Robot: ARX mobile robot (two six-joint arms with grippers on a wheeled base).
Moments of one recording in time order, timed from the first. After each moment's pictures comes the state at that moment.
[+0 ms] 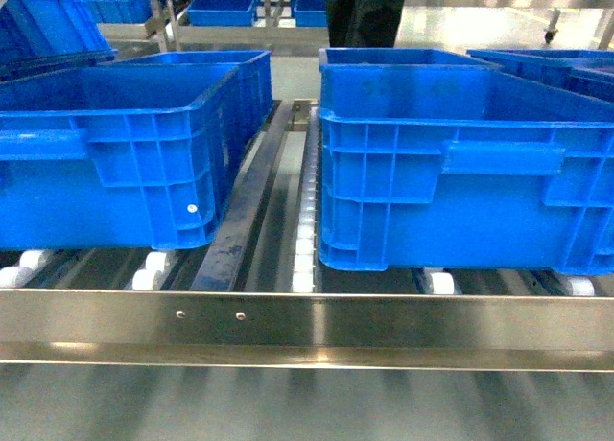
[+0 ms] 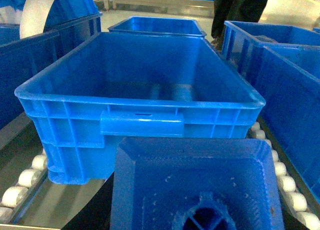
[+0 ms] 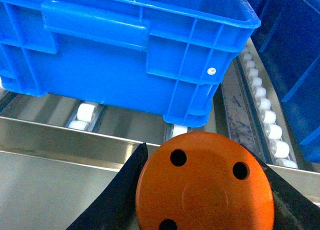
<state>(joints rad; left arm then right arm) -0.01 1.15 0.44 0.57 -0.05 -0.02 0.01 1.10 0.34 0.40 -0.01 -0.20</state>
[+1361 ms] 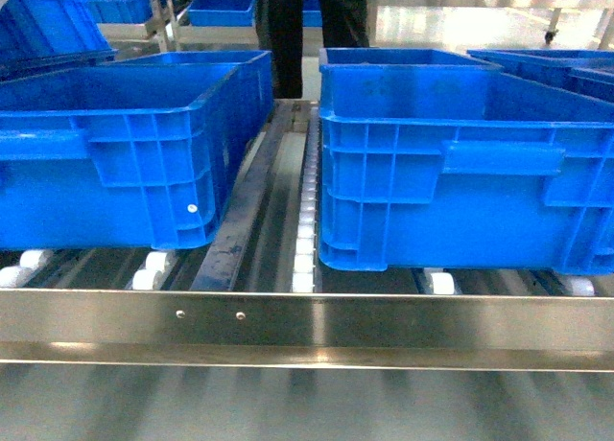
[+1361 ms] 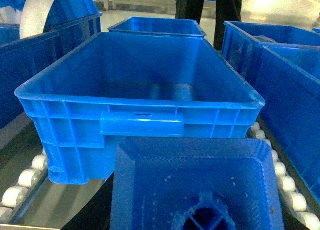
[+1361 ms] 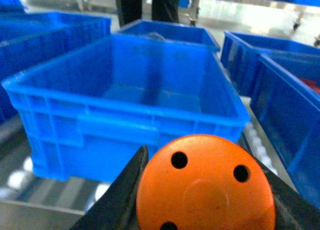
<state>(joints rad) -0.01 1.15 0.44 0.57 -0.05 -0.02 0.05 1.13 0.37 0.67 -0.03 -0.11</state>
